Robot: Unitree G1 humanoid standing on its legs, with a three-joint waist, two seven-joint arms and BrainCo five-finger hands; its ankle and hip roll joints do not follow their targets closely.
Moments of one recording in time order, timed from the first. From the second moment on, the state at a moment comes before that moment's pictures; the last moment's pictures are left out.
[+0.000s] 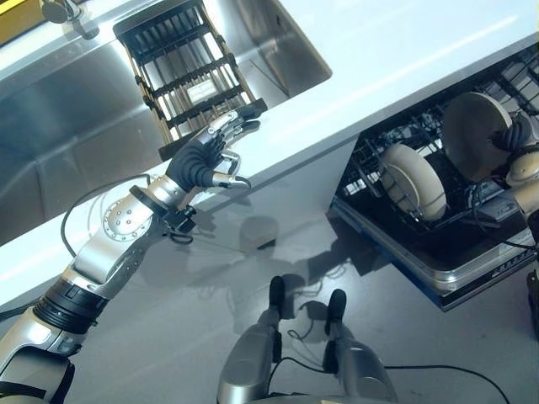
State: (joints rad) left arm -0.45 0.90 -0.33 -0.15 -0.73 -0.21 -0.22; right arm -1.05 -0.97 0.53 1.07 -0.02 0.11 -0.14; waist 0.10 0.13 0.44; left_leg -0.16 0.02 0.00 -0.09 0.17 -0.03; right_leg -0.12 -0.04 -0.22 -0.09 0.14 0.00
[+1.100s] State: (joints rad) left arm -0.45 0.91 -0.34 -0.16 -0.76 -0.16 -0.25; right arm -1.03 -0.96 0.26 1.02 0.32 -0.01 -0.27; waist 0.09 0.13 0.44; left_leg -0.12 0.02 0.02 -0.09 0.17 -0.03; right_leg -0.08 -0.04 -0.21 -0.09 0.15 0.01
